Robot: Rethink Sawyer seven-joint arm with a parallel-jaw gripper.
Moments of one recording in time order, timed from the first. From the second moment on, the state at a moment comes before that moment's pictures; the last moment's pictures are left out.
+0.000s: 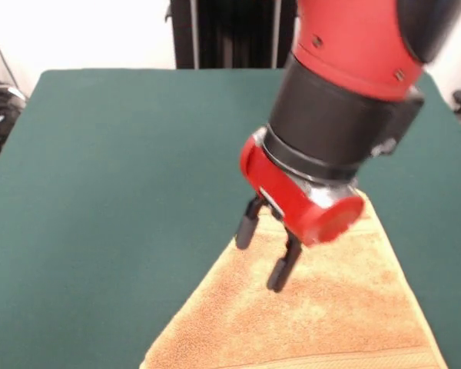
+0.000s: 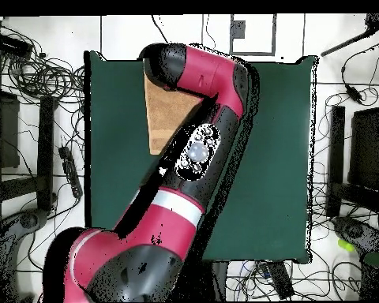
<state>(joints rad) 0.11 0.03 -0.82 0.71 0.71 0.84 2.50</state>
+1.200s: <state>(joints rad) -0.02 -0.29 -0.49 1.13 0.45 0.43 2.50</state>
